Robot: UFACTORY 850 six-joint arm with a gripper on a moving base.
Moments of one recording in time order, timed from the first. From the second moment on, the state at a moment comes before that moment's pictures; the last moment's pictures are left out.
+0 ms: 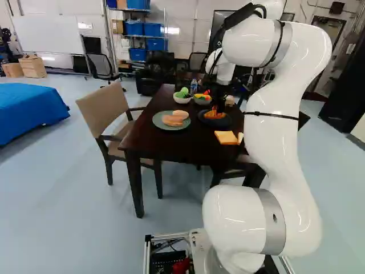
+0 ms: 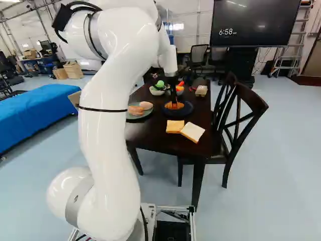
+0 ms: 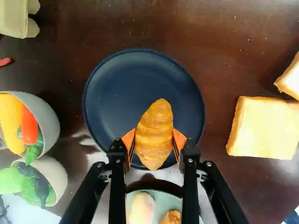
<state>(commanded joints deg) -13.4 -33.4 -88.1 -3.2 -44.0 80.1</state>
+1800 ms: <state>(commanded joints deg) -13.3 -28.0 -88.1 -3.2 -48.4 80.1</state>
